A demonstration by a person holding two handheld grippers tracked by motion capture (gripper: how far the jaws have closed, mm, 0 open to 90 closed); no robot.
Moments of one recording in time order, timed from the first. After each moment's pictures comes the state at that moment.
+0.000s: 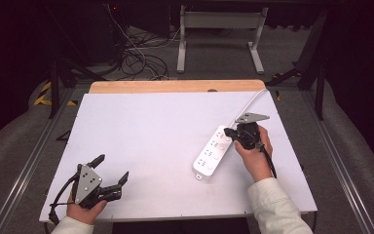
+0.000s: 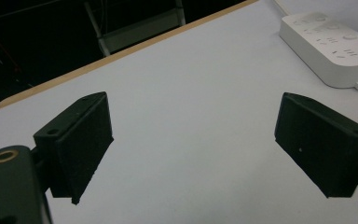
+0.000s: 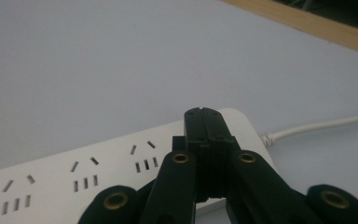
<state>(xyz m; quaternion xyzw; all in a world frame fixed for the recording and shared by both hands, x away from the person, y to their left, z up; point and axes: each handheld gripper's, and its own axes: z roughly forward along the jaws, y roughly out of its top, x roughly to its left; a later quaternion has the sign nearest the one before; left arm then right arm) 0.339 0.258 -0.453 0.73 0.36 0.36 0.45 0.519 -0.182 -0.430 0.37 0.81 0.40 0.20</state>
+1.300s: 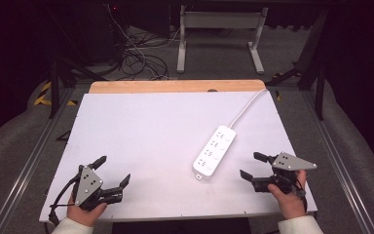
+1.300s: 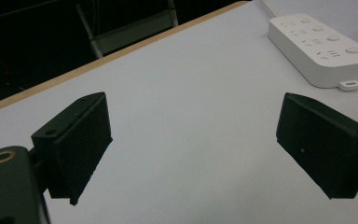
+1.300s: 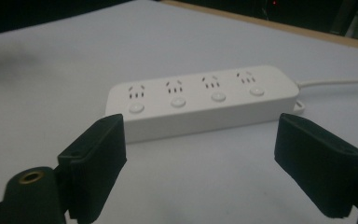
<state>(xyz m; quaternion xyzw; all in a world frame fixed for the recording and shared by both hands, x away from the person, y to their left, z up) 0.335 0.256 -0.450 0.74 0.35 0.35 0.46 0.408 -0.258 -0.457 0.30 0.78 0.52 0.18</state>
